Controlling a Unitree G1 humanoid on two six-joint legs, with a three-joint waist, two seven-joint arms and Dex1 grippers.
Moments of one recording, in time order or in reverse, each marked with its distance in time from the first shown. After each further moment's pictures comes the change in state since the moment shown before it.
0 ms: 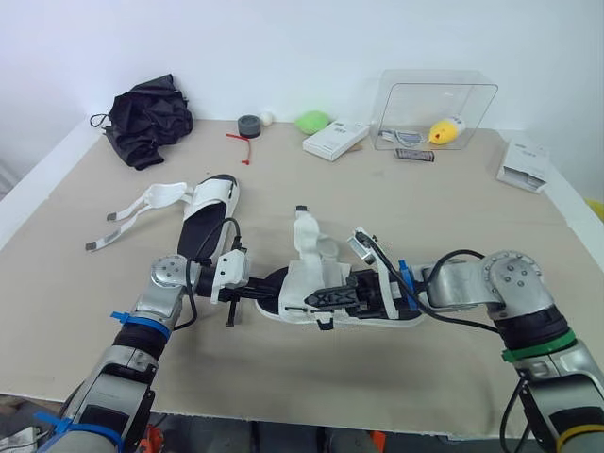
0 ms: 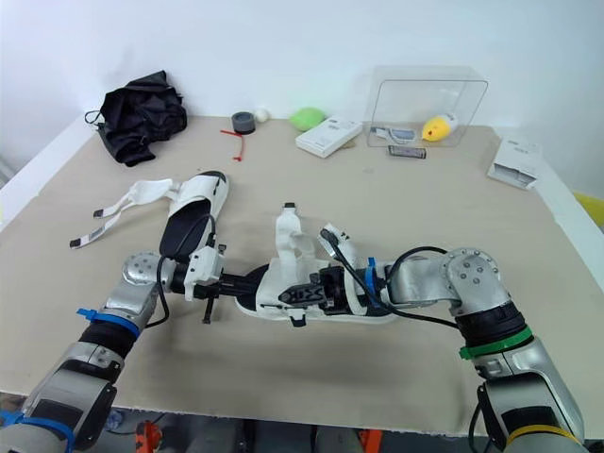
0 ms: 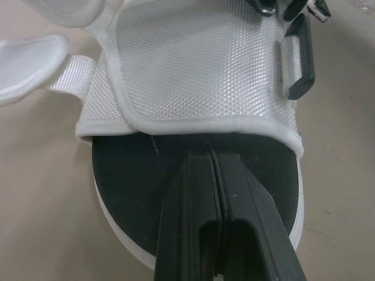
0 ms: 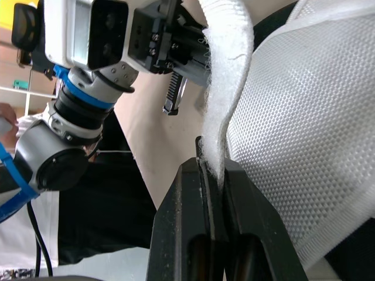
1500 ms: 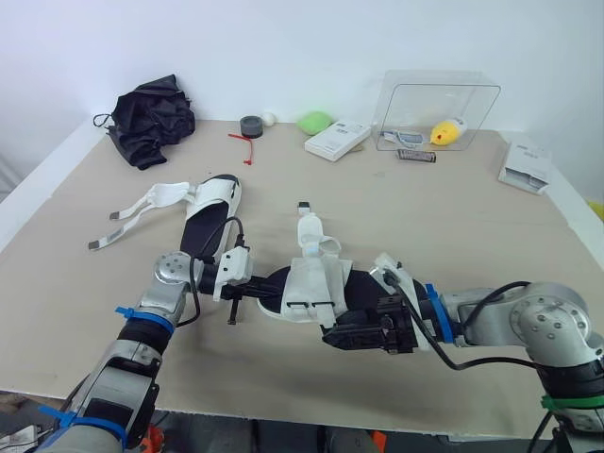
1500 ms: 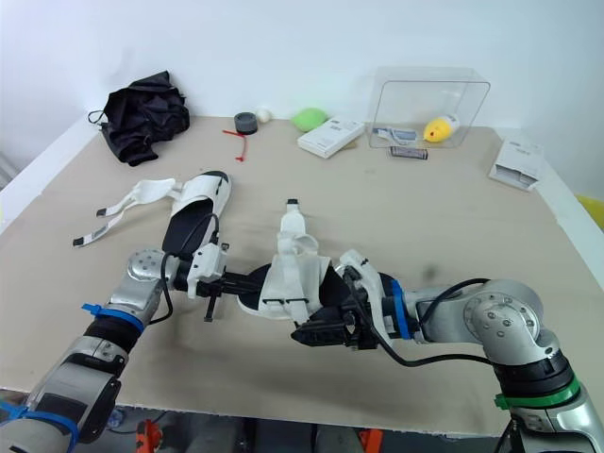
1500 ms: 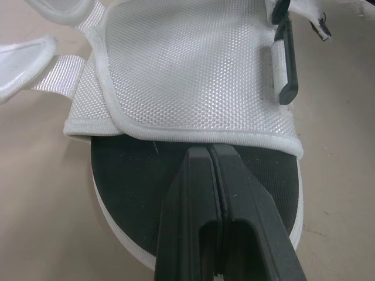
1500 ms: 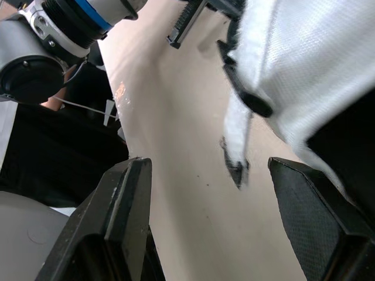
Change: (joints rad) left arm -0.035 -0.006 -0.011 0.058 0.006 -0.028 -0.010; right arm 0.216 -0.041 -0.169 -0.340 -0.543 0.051 0.535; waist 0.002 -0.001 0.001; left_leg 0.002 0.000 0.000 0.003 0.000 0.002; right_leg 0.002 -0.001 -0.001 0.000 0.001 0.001
